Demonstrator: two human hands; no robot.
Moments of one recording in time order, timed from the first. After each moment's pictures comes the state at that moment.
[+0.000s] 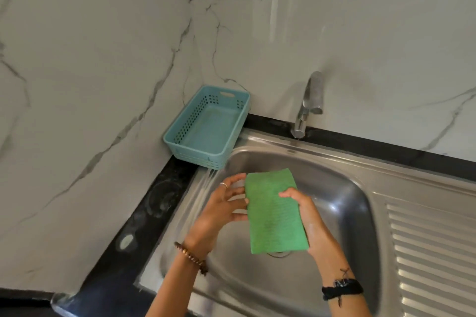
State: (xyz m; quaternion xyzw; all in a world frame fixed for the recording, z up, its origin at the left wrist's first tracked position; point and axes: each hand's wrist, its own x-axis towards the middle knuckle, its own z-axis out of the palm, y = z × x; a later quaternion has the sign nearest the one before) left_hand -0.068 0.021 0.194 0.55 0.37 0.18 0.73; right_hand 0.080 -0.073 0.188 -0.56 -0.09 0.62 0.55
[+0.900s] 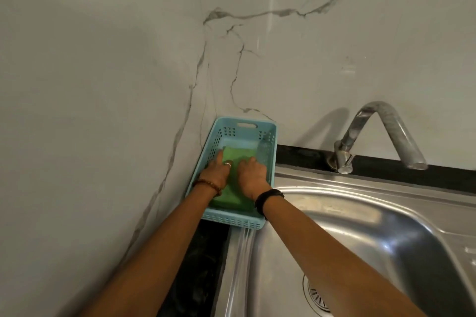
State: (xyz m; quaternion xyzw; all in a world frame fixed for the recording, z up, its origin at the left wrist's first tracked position) left_hand -0.013 0.298 0.152 0.86 0.43 -0.10 0.26; right_hand 0.053 0.229 0.177 -0.87 -0.46 0.17 -0.04
